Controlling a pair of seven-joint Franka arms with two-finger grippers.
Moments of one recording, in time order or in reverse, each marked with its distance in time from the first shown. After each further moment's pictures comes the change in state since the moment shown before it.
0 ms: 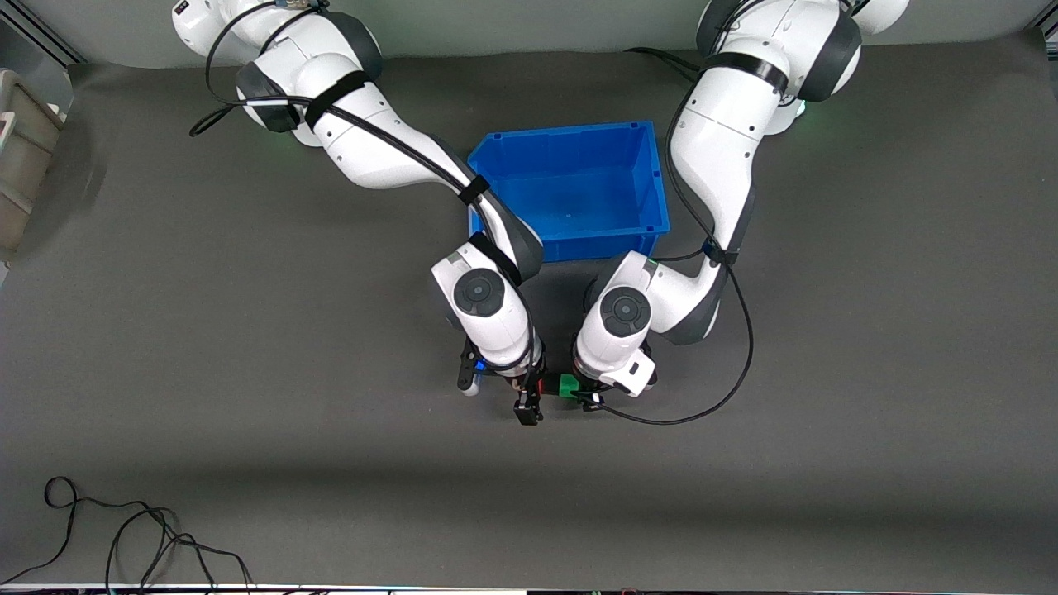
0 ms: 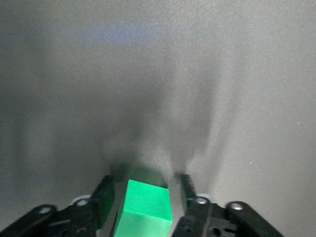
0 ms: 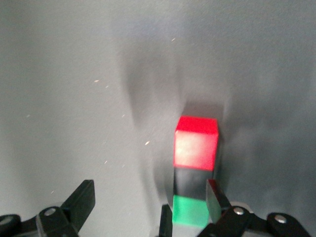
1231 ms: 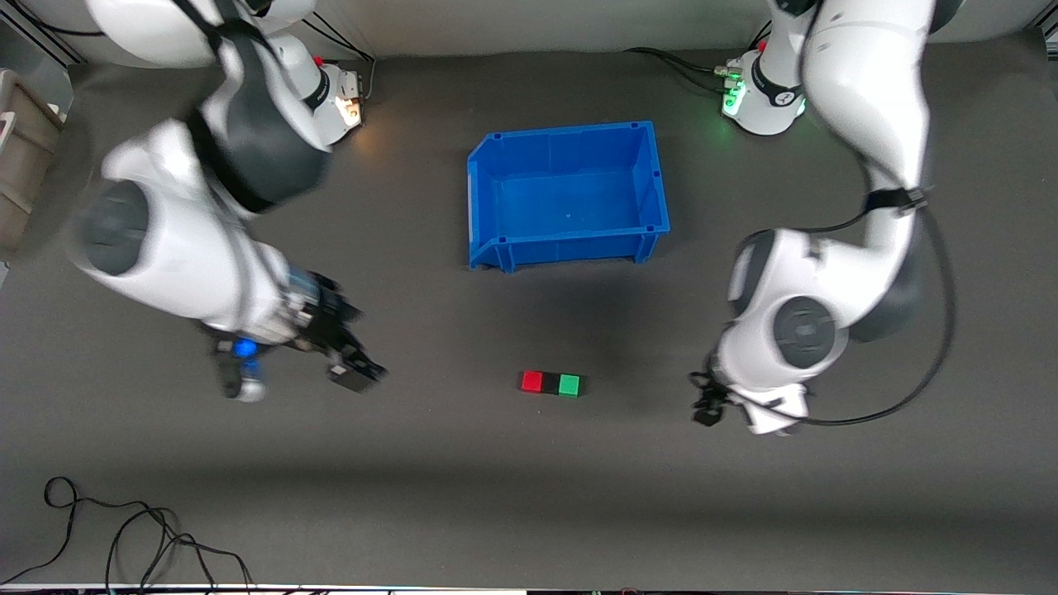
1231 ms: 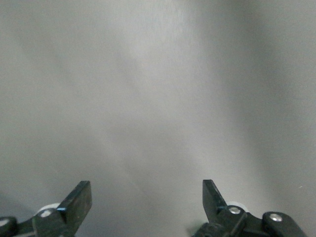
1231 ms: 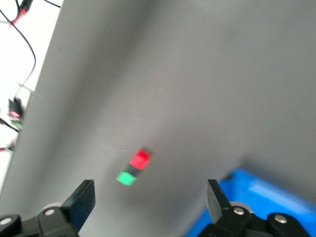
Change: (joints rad) left arm 0.268 -0.369 0.021 -0.068 0.104 -0.524 0.955; right arm -0.314 -0.526 -0.004 0.015 0.130 -0.843 -0.991
